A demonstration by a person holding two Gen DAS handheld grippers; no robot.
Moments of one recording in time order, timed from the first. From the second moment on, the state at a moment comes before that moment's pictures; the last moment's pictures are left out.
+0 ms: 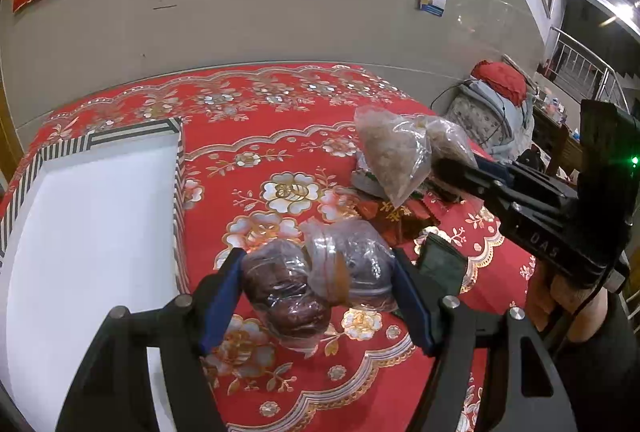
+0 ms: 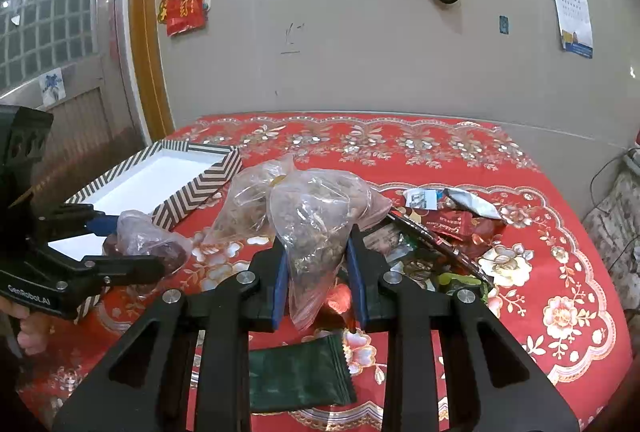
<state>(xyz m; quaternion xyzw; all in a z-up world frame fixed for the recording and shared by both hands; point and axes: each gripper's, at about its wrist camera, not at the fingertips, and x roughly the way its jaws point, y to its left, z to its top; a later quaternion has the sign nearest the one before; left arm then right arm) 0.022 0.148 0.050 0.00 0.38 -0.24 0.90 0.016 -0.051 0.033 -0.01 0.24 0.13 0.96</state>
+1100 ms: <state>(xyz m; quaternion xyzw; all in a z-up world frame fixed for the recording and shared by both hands) 0.063 0.308 0.063 -0.07 0.37 0.01 0.93 0.070 0.131 0.045 -0.02 0.27 0.24 0.93</state>
